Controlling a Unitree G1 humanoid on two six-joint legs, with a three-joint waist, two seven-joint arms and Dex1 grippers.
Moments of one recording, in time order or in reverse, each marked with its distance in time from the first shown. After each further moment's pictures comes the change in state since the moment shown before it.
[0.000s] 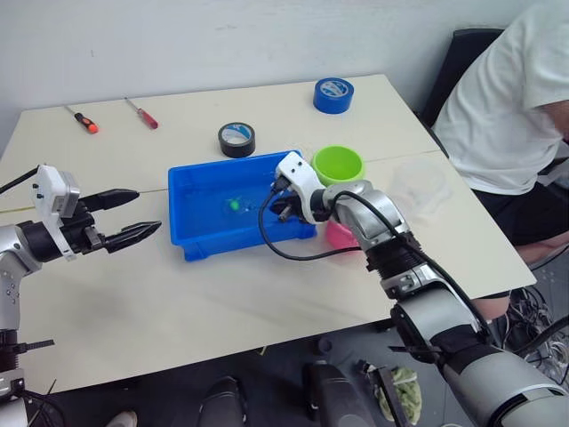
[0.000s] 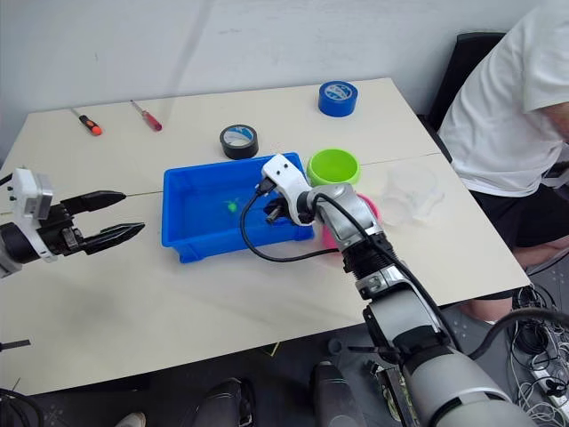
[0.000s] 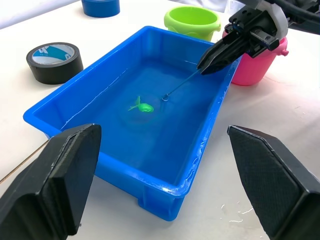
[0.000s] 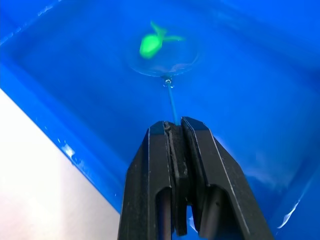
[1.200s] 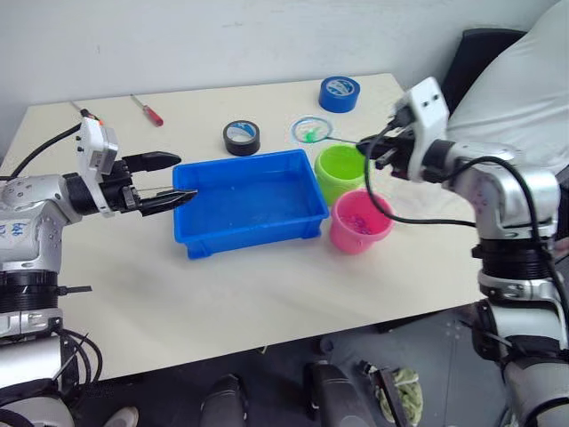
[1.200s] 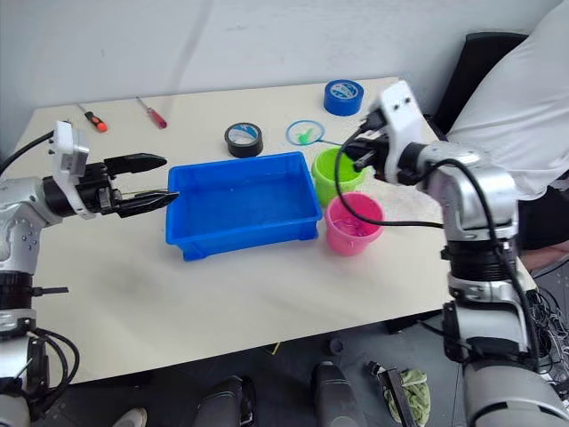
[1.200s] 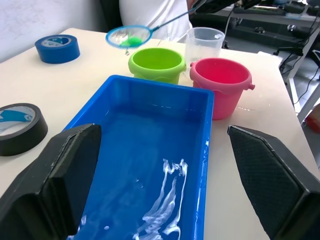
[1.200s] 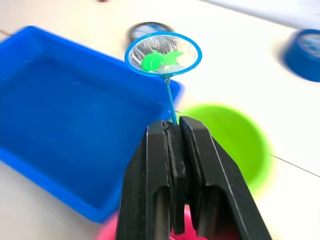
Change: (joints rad) left arm -0.412 -0.083 -0.236 0.236 0.047 -0.067 -0.124; right arm 0.118 -0.444 -0.317 -0.426 0.207 0.166 -0.012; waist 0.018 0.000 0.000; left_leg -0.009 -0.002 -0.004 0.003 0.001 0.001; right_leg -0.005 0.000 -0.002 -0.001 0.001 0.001
